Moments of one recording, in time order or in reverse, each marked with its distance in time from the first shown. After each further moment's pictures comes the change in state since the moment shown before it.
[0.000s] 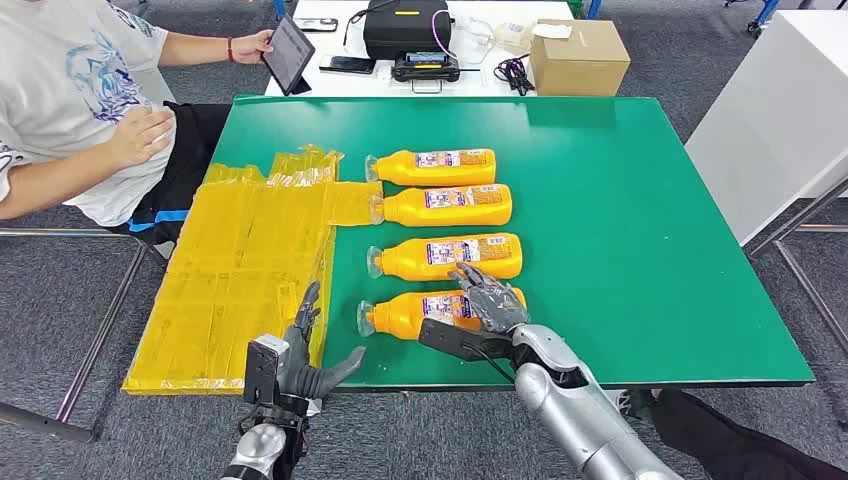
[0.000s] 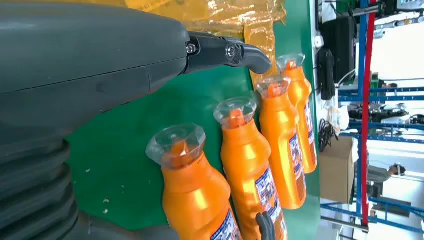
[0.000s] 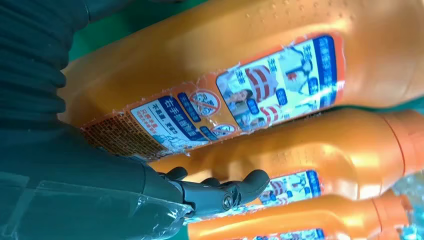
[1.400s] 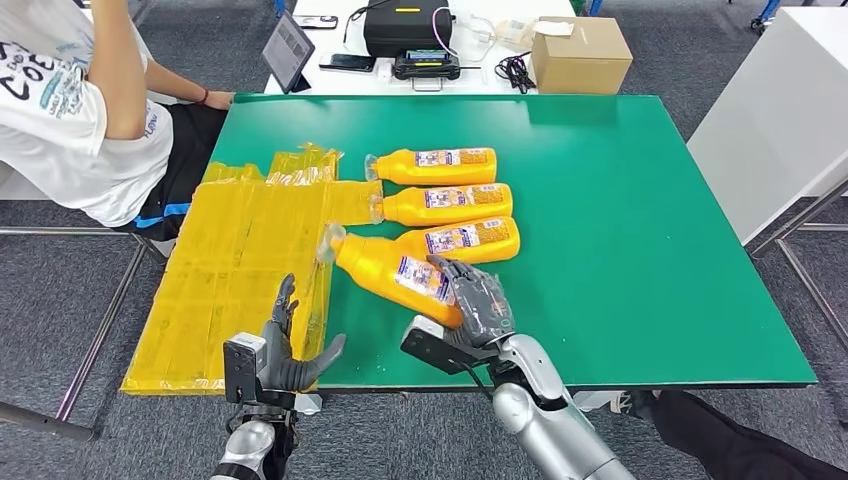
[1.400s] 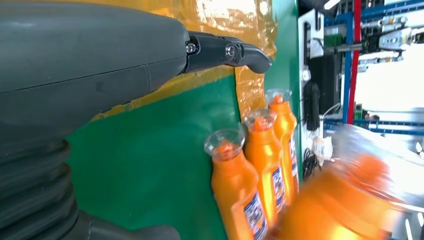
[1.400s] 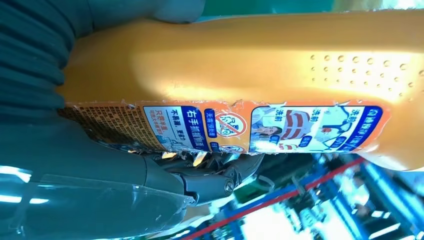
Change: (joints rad) left arm 0.011 0.011 0.023 -0.051 0.061 0.048 -0.026; right arm 0.121 0.067 -0.022 -0.191 -0.044 -0.395 -0.133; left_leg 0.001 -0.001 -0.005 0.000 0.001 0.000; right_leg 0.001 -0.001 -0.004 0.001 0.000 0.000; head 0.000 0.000
